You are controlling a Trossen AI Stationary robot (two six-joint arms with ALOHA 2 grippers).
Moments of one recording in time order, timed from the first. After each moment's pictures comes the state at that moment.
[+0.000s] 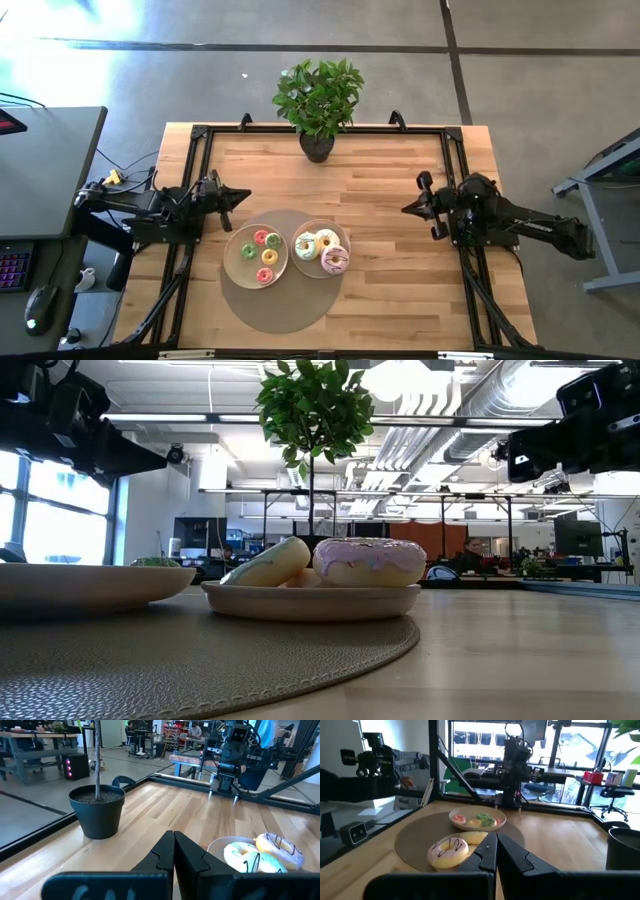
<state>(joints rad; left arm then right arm) -0.17 0.04 0.07 -0.10 -0.53 -0.14 -0.38 0.18 0.01 0.20 -0.58 -0.04</state>
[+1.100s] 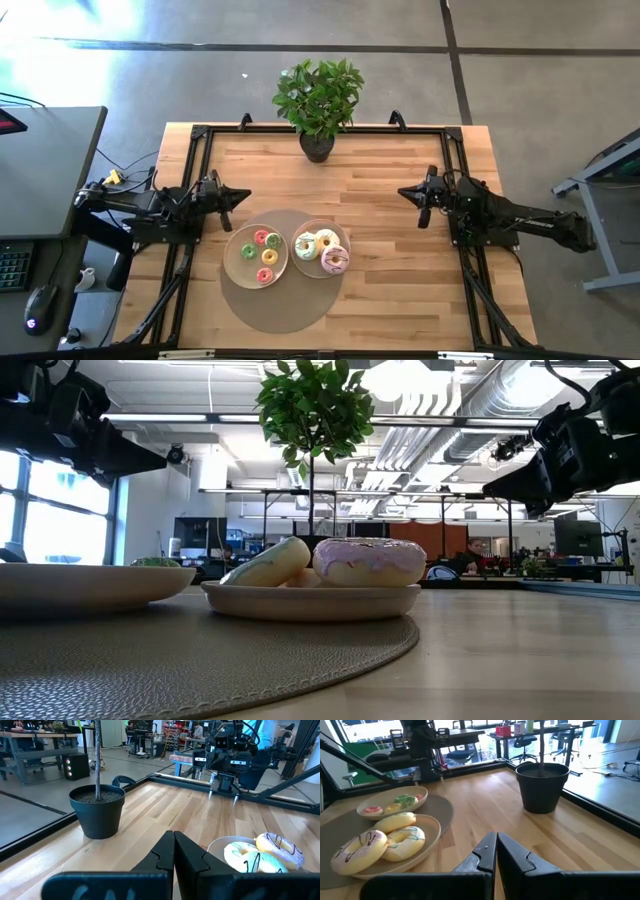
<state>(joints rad) -0.17 0.04 0.07 -0.10 -0.53 -0.14 -0.30 0.18 0.01 0.03 -0.03 0.12</state>
